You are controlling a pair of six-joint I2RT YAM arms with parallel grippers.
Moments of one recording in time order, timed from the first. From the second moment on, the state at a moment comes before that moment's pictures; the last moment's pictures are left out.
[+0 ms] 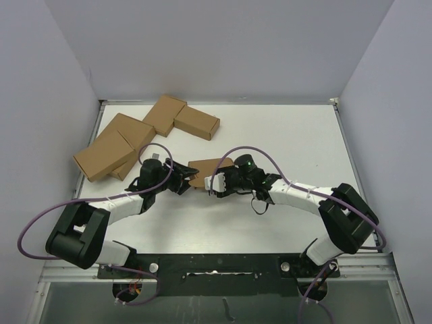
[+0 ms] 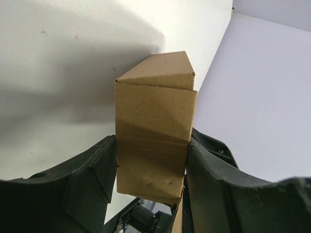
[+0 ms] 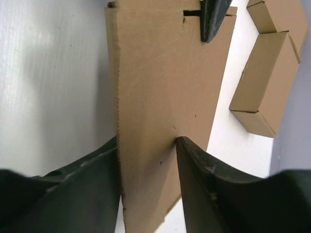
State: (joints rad) left arm -0.40 1.39 0.48 0.39 0.28 -1.46; right arm 0.74 1.53 0.80 0.08 -0.32 -1.07
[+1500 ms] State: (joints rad) left arm -0.41 1.41 0.46 0.42 0.28 -1.57; right arm 0.86 1.61 0.77 0.25 -0.16 -1.15
